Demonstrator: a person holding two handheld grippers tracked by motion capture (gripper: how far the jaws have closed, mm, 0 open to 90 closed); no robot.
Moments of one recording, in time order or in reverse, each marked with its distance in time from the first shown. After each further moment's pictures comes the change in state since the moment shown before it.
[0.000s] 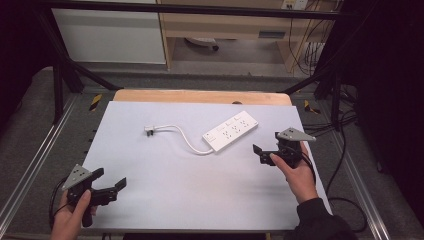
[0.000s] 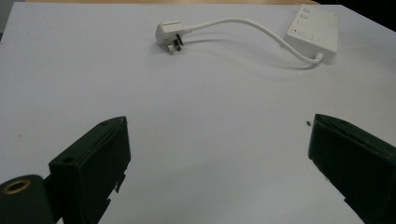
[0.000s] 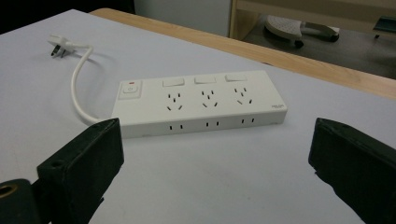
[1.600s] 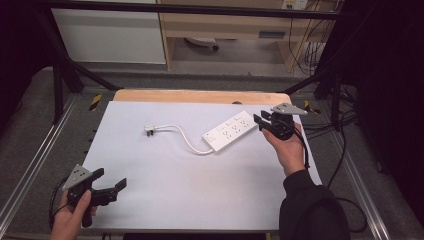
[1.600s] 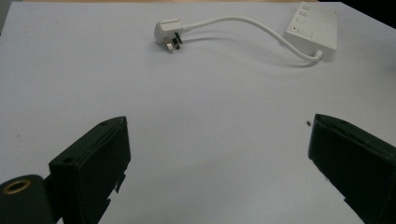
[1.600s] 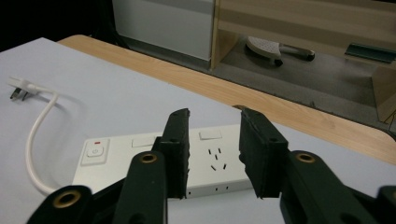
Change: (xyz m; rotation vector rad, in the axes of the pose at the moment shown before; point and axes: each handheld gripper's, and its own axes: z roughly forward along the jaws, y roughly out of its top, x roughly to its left) left arm 0.000 0.000 0.000 0.007 -0.005 0.005; right arm -0.014 0.056 0.037 -0.051 -0.072 -0.020
